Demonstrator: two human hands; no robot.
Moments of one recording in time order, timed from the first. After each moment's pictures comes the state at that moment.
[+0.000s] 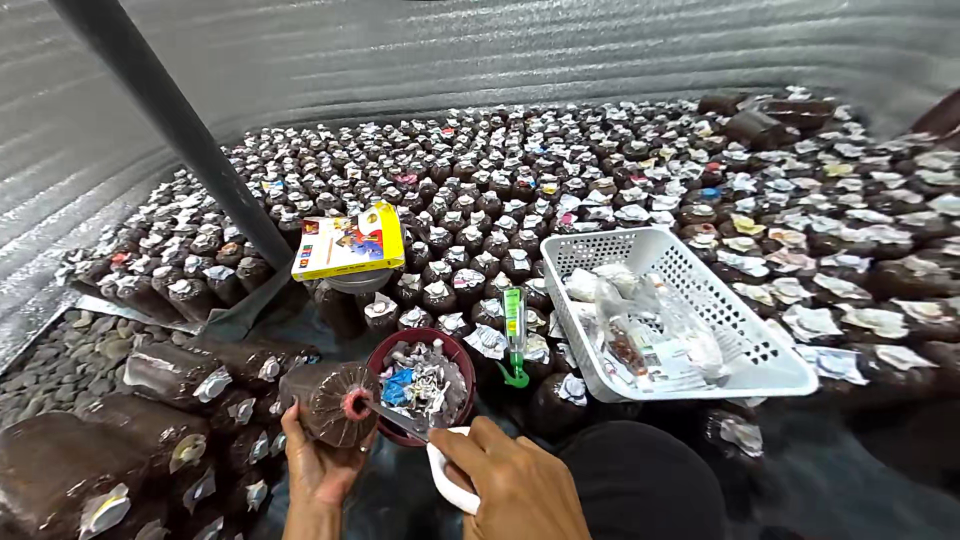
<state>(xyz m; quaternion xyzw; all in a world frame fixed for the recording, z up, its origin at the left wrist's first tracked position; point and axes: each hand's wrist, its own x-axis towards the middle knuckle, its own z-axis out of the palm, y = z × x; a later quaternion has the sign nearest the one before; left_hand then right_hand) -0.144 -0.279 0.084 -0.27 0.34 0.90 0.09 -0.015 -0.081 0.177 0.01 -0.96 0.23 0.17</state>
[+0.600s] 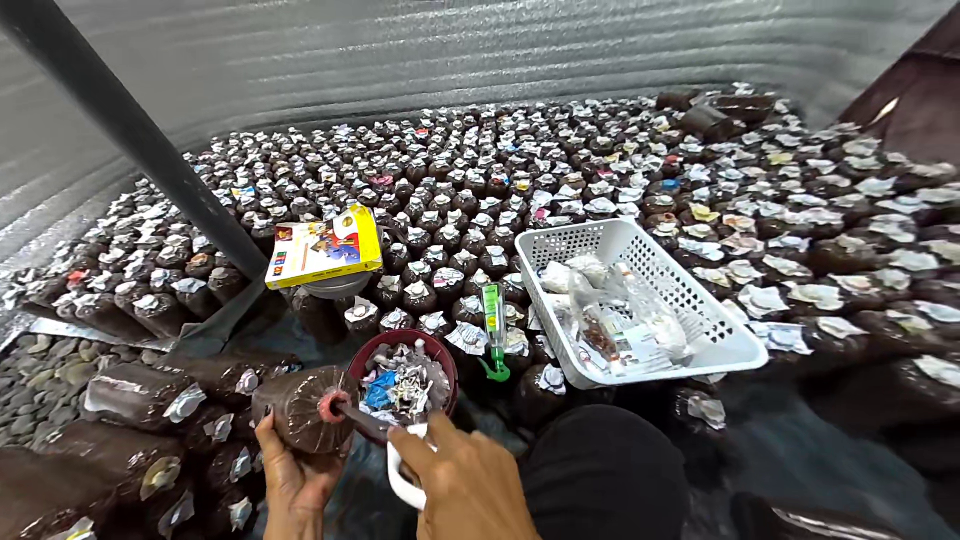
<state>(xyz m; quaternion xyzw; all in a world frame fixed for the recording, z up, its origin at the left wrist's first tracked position) -0.146 -0.278 0.084 -0.25 0.38 0.89 0.07 -0.024 -0.098 0.175 0.01 -0.96 0.22 0.17</state>
